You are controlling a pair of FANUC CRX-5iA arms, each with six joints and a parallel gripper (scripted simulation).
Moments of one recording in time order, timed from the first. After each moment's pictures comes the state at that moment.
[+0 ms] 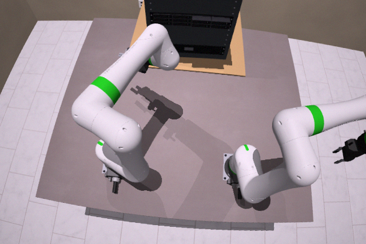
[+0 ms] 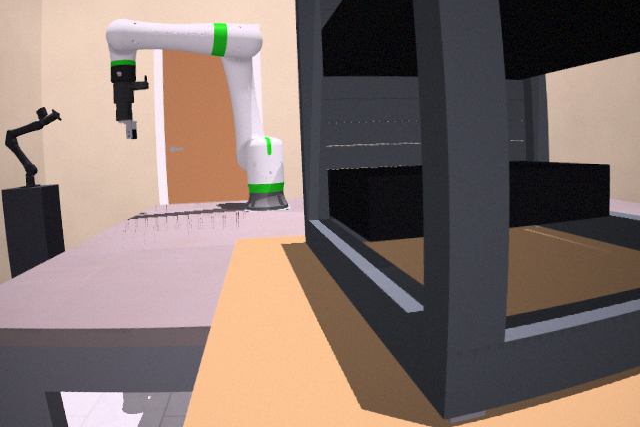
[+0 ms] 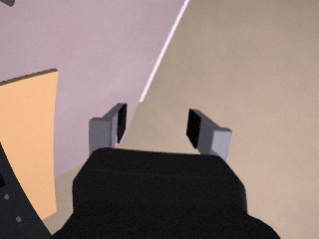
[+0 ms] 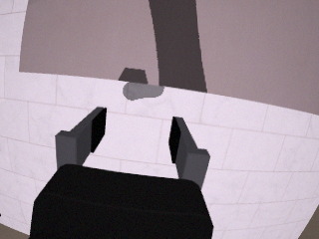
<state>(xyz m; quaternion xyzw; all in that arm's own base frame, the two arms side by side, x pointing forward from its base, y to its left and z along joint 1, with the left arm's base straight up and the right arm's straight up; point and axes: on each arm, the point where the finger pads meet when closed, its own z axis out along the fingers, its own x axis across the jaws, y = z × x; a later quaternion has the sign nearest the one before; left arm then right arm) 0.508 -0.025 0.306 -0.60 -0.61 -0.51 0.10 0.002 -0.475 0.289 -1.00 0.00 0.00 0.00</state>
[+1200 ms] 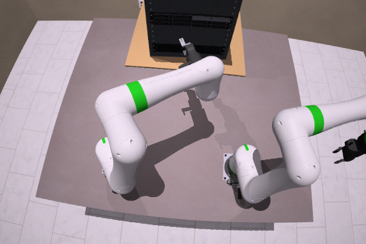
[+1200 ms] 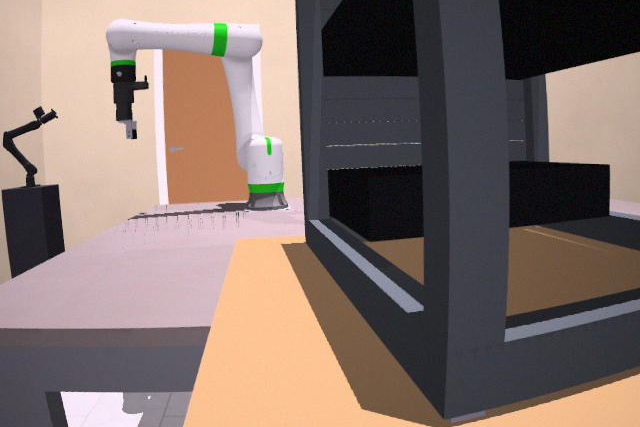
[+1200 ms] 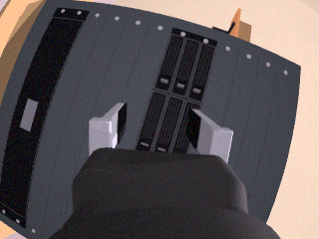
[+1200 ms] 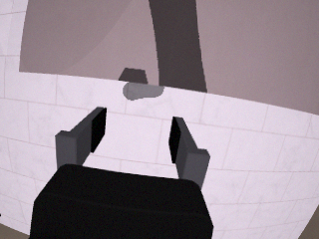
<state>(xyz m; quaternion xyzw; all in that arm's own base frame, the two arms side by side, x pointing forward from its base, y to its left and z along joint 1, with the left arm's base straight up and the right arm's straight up) 0.556 -0.340 0.368 -0.73 -0.19 -0.66 0.04 0.002 -0.475 0.289 -1.00 0.00 0.00 0.00</state>
